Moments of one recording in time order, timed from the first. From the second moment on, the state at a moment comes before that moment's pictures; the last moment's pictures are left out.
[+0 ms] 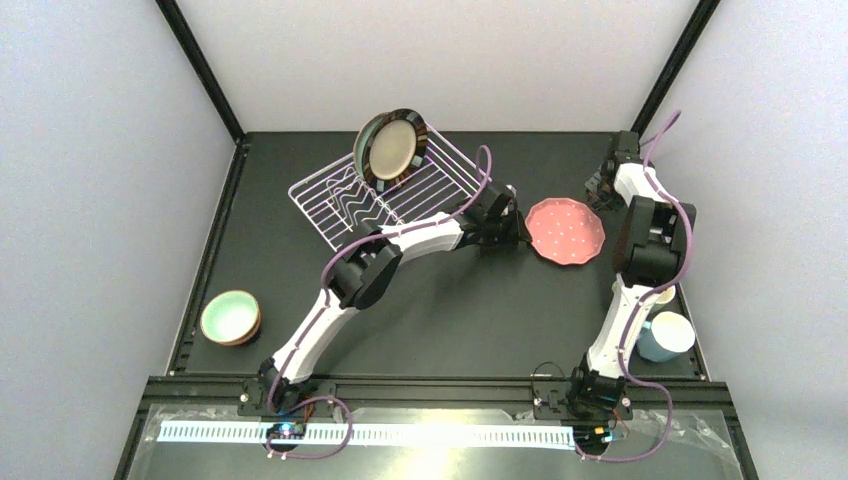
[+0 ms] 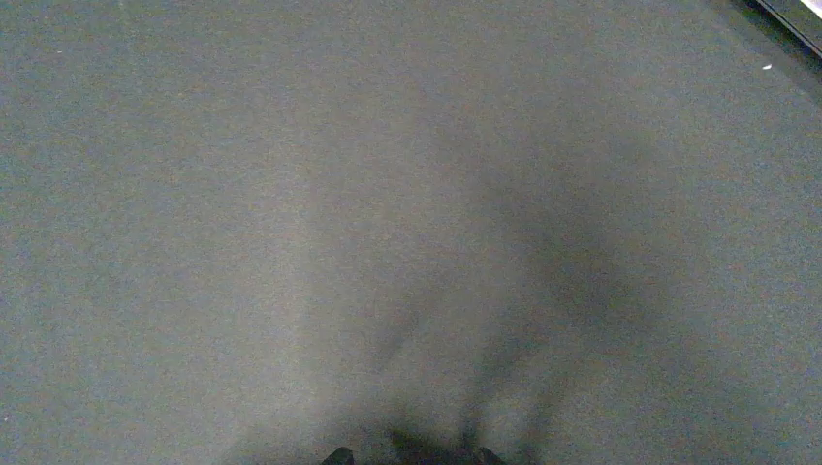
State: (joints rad) left arm -0.86 2.45 1.92 -0.14 0.21 -0.90; right arm -0.21 2.12 1.61 -0.58 0.11 0.56
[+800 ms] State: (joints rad) left arm -0.85 2.54 2.04 -0.16 0.17 -0.95; right arm -0.21 2.22 1.72 -0.72 0.18 0.79
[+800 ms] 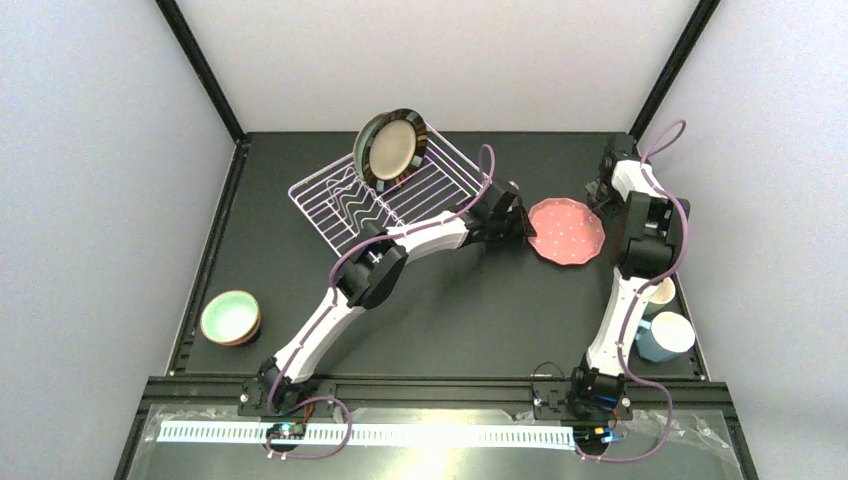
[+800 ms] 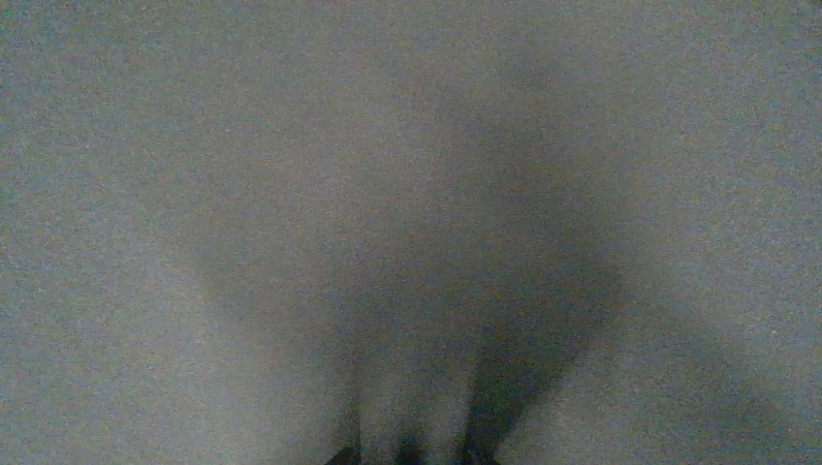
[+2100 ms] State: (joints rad) left arm -0.87 2.50 1.78 0.26 0.17 -1.09; right arm -0.23 2.15 1.60 -0.69 0.08 0.82
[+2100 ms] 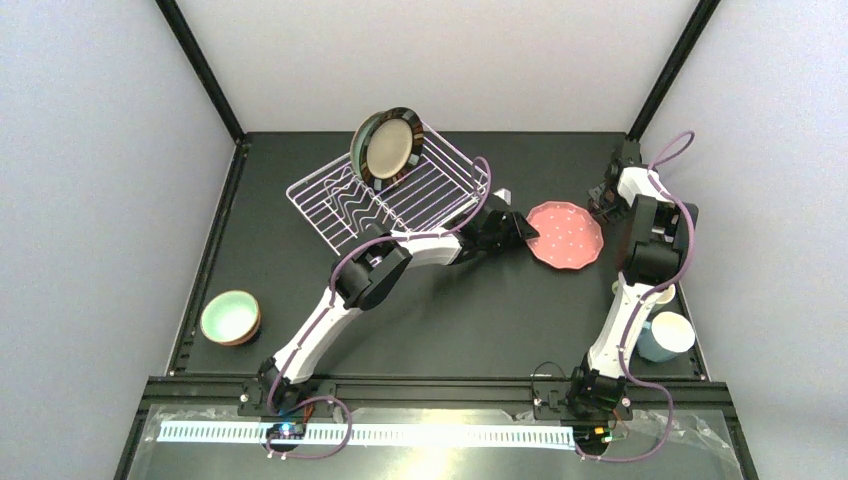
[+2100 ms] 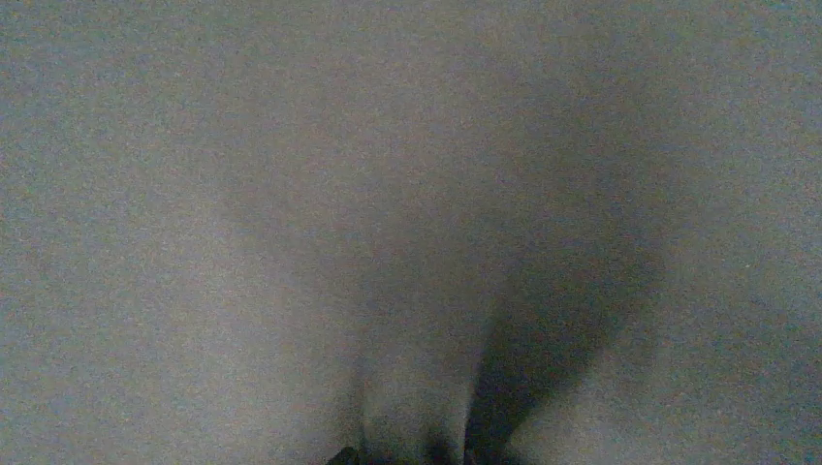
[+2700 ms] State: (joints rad) left arm -0.88 2.50 1.77 0.29 0.21 -1.09; right arm -0.24 2.15 1.60 -0.71 0.01 0.76
